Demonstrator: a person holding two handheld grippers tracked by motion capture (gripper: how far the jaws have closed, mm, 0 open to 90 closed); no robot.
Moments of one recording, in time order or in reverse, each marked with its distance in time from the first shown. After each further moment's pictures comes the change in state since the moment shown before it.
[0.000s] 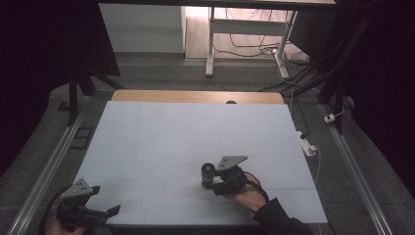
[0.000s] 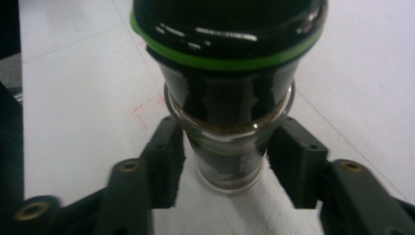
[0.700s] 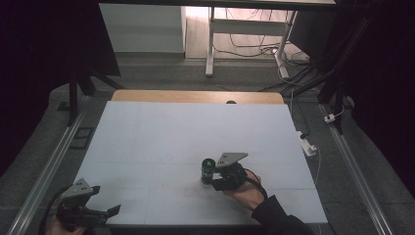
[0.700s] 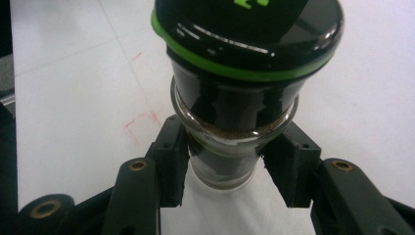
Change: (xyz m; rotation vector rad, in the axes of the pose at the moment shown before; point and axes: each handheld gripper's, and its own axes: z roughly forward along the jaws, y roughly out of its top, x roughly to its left) left arm 0.000 0.000 0.000 0.001 0.002 0.000; right arm -0.002 0.013 -0.006 -0.013 -0.033 -0.012
